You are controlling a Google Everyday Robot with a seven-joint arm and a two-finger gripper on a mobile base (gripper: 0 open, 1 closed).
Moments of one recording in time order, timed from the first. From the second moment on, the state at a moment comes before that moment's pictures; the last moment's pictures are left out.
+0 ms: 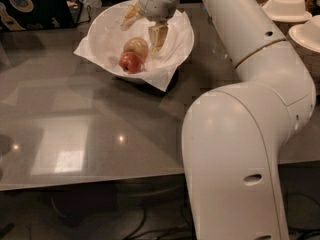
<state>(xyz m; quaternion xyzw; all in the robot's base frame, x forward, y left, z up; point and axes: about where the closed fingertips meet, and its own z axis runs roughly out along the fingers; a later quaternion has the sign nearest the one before) 0.695 0.038 0.929 -0.91 0.33 0.04 0.25</state>
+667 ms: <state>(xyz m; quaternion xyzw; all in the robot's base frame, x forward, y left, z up) 0.695 0.042 0.905 -0.91 0.33 0.07 0.24</state>
